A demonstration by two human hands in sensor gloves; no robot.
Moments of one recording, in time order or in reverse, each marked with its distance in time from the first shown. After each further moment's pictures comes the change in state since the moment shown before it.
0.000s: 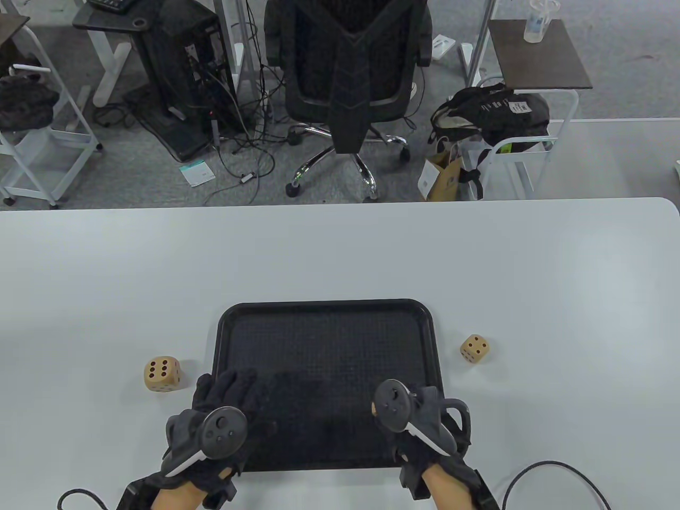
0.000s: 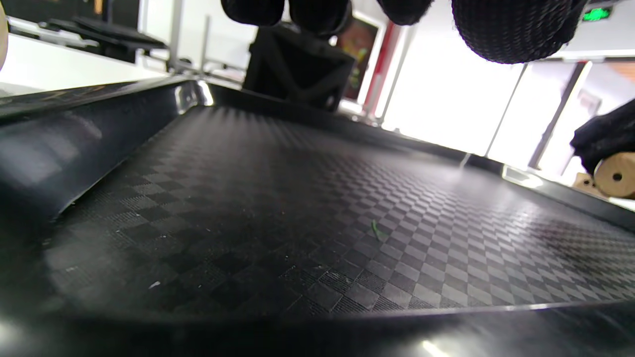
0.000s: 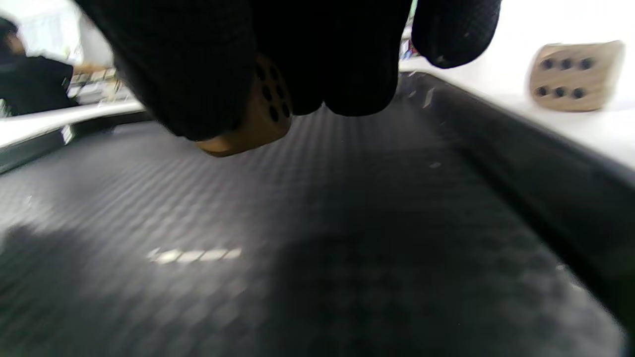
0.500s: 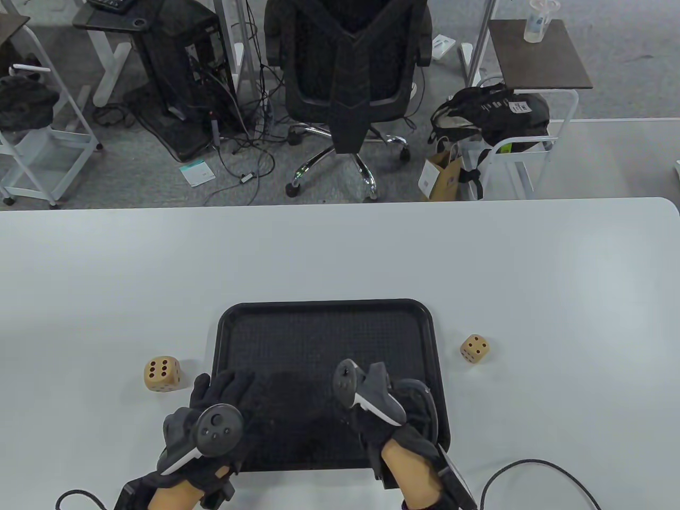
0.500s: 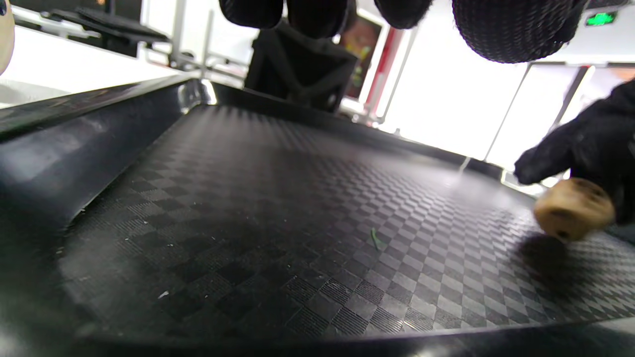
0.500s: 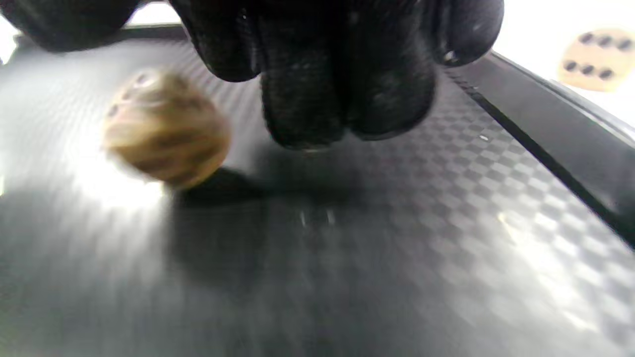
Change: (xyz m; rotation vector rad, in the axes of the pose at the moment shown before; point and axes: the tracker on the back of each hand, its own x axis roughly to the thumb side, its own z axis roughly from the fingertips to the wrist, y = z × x) left_hand -0.005 0.003 0.000 -0.007 0.005 0.027; right_hand 0.021 -0.001 -0.037 0.131 0.194 -0.013
